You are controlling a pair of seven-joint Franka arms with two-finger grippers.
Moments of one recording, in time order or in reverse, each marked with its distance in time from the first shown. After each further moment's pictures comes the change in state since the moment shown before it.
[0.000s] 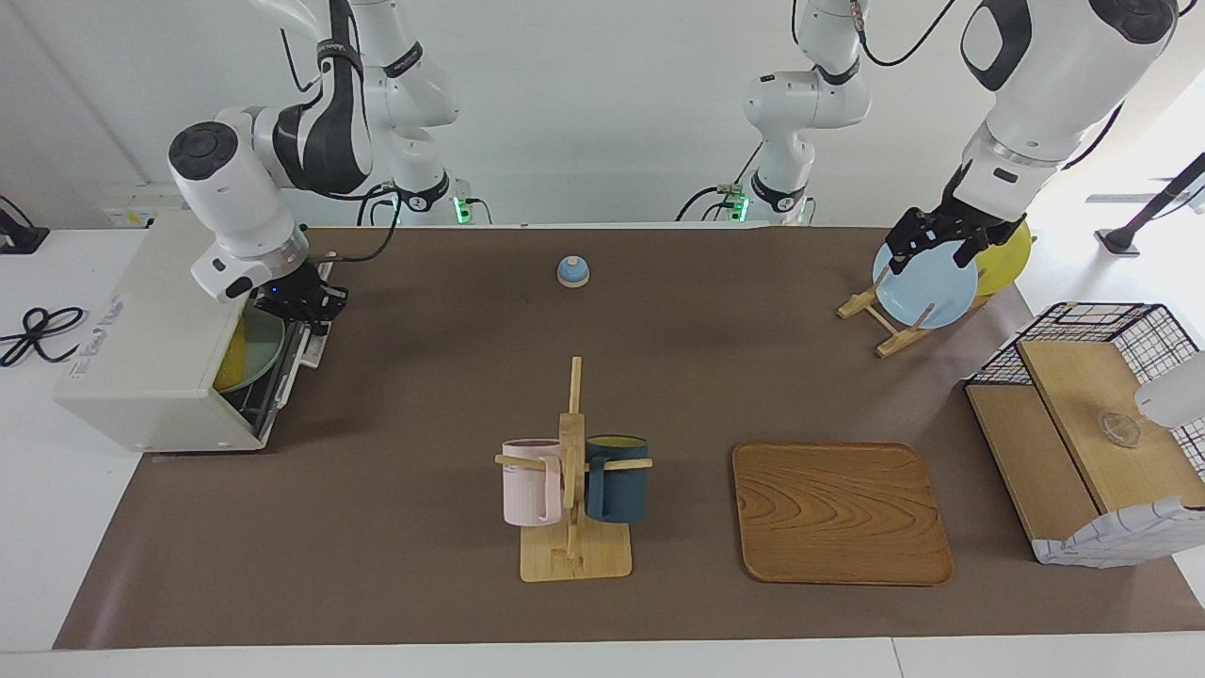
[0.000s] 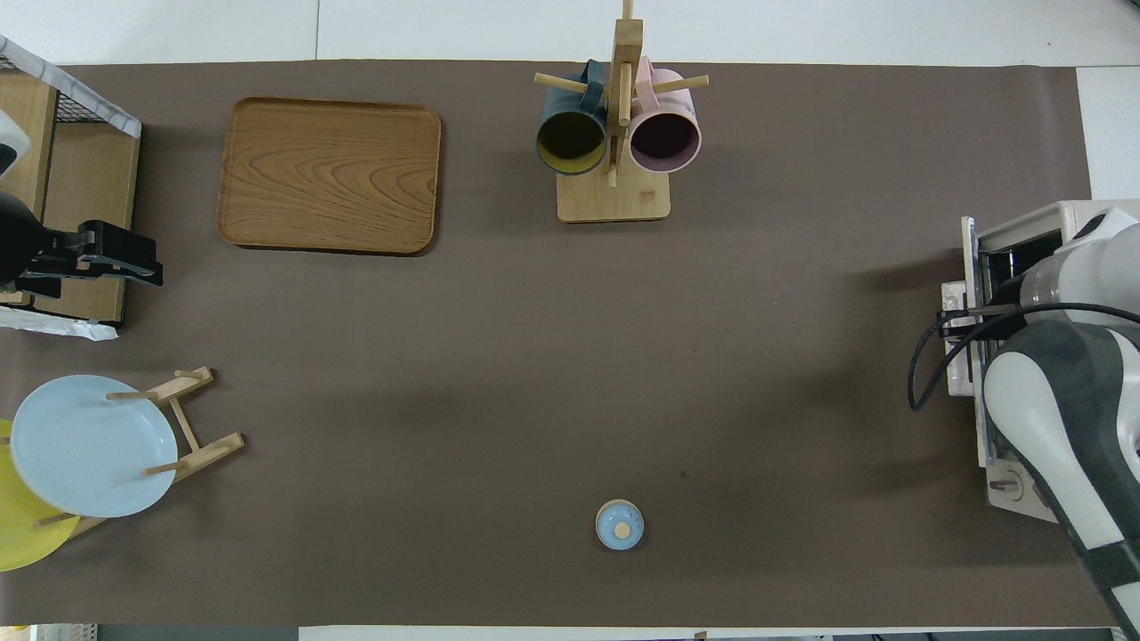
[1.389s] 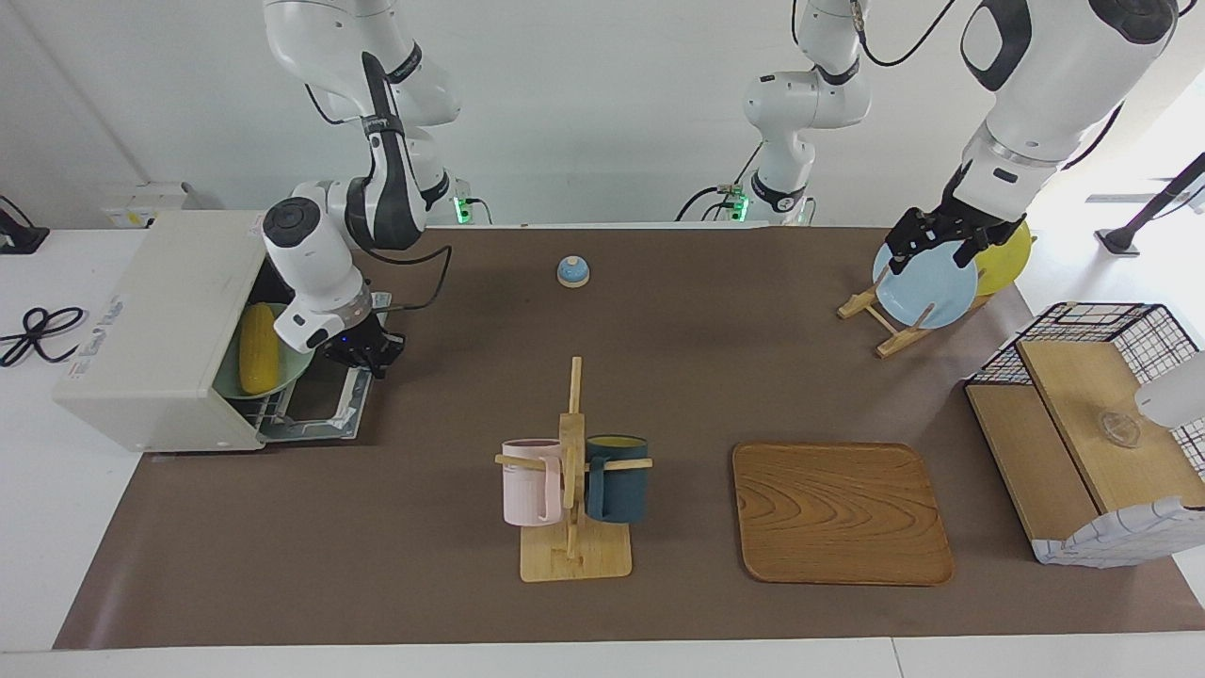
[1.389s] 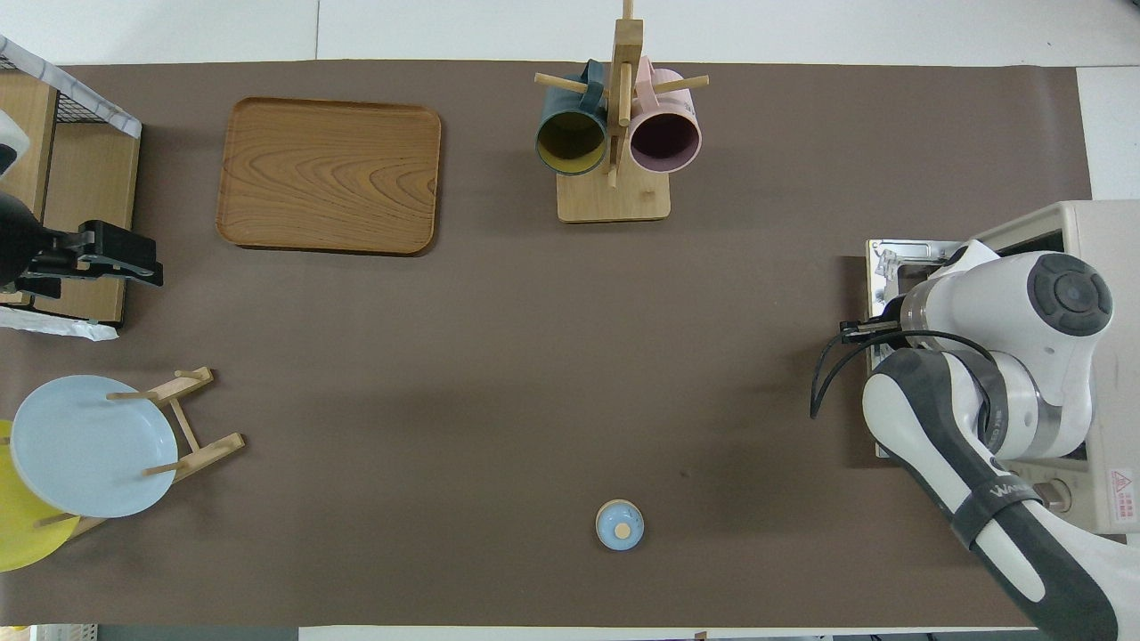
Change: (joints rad) left arm 0.000 0.000 0.000 0.000 0.000 0.000 0.000; right arm 0.060 0.137 0.020 -0.162 0.061 0.360 0.009
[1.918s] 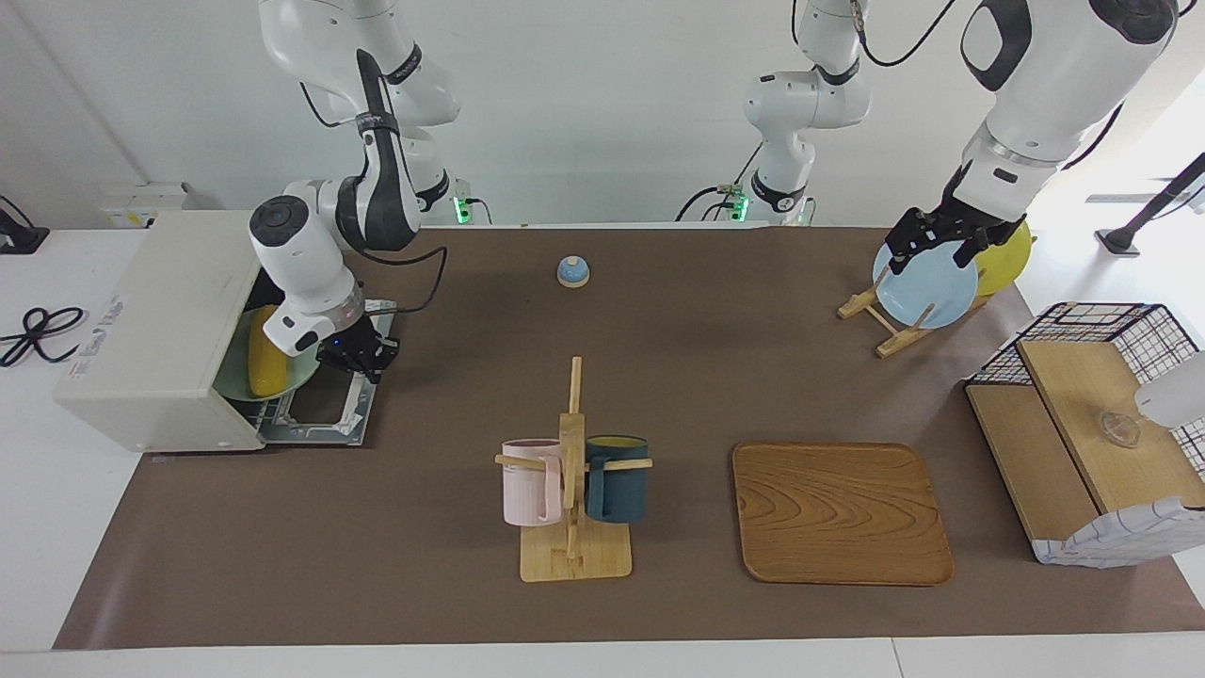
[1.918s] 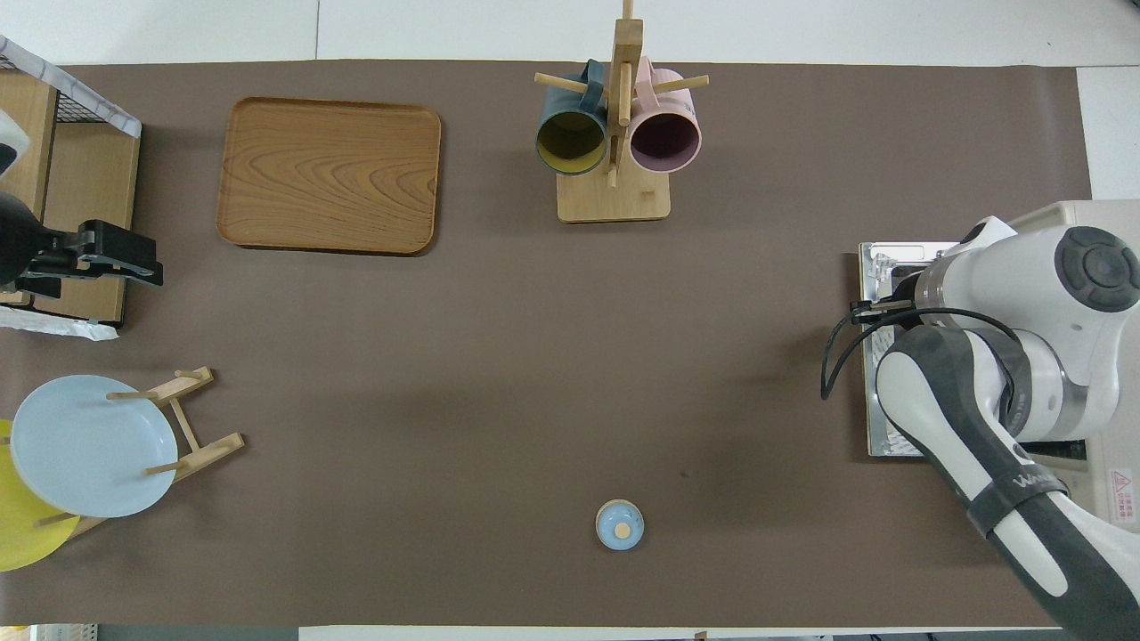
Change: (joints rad) left arm 0.000 0.000 0.000 0.000 0.000 0.000 0.000; right arm -0.006 -0.001 0.001 0.097 0.004 -0.084 0.000
